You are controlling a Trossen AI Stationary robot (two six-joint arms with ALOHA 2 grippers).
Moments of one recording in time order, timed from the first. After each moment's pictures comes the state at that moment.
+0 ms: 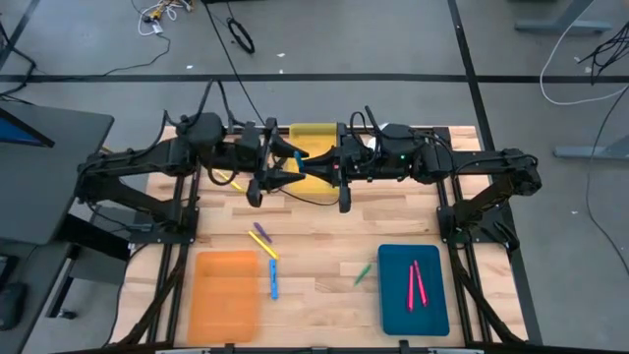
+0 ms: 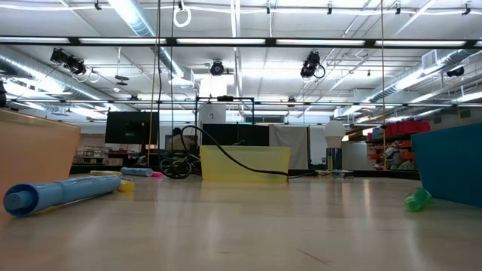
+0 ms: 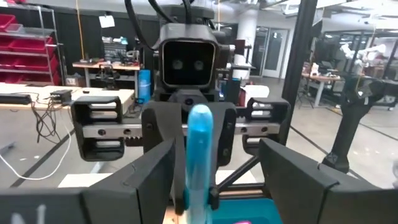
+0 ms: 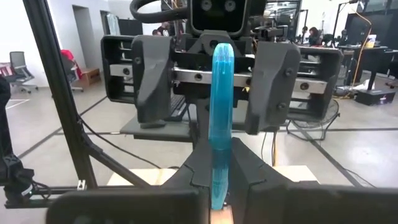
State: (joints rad) left arm 0.06 1.27 1.42 -0.07 0.18 -0.08; right arm 0.04 1.50 1.58 -0.09 0.01 0.02
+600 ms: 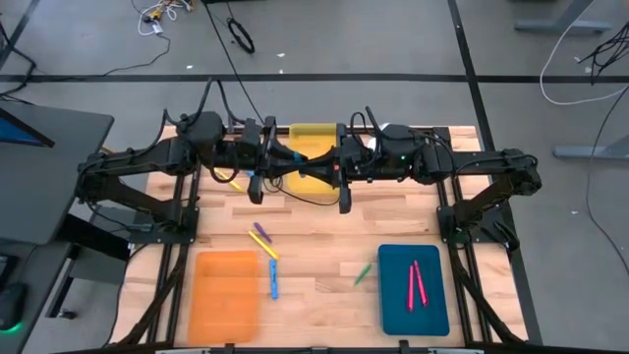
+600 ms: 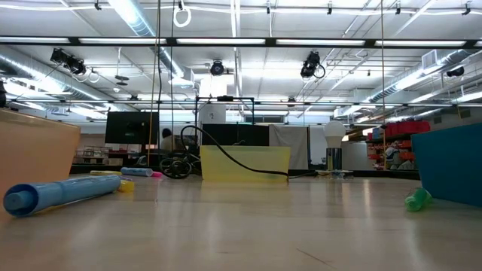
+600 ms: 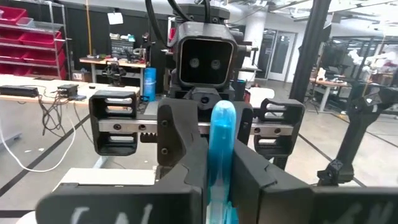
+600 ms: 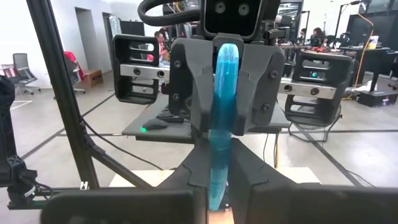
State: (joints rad) left arm 0.06 1.27 1.42 -0.07 0.16 -0.12; right arm 0.04 1.50 1.58 -0.08 0.01 0.02
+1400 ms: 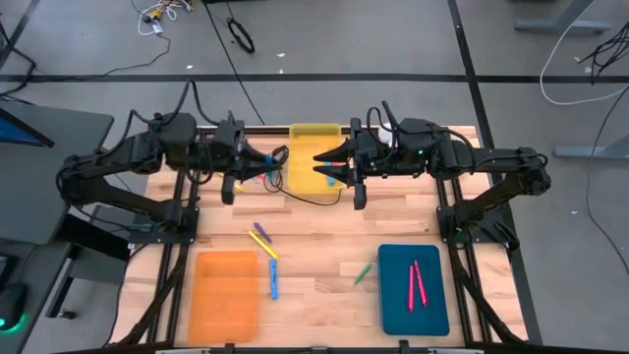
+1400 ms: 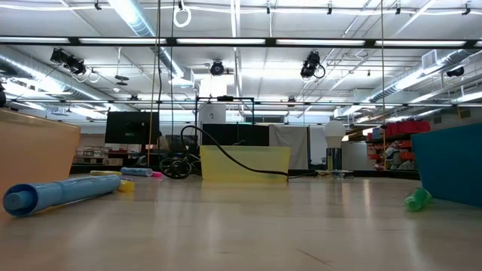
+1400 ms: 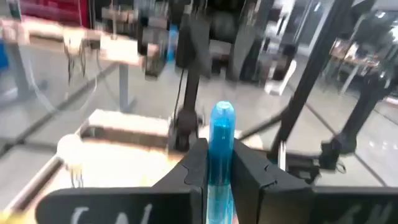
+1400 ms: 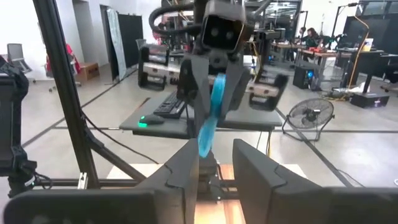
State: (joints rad) left arm 0.05 1.10 1.42 -0.44 0.06 -0.18; right arm 0.04 1.42 1.58 -0.18 0.01 -0.01
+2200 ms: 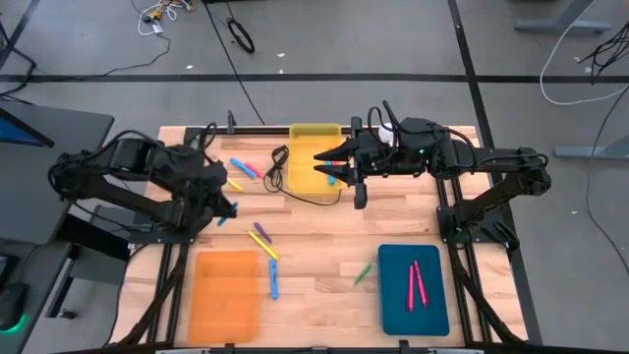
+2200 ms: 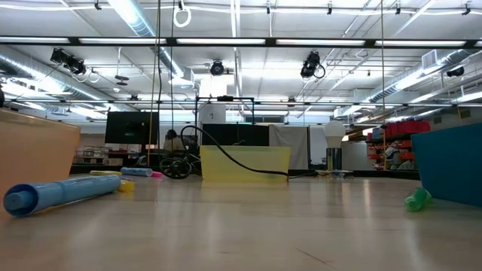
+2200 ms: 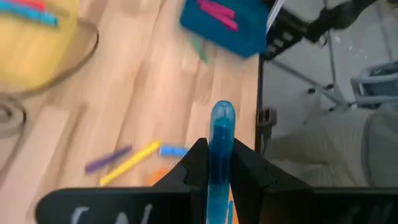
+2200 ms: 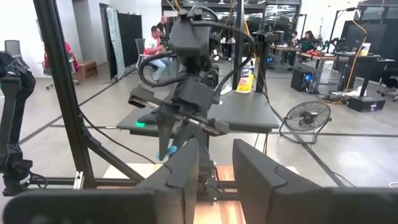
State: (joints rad) left arm -0.10 1.03 1.42 -1.13 0.16 -0.51; right arm 0.04 1.42 1.58 -0.18 0.01 -0.03
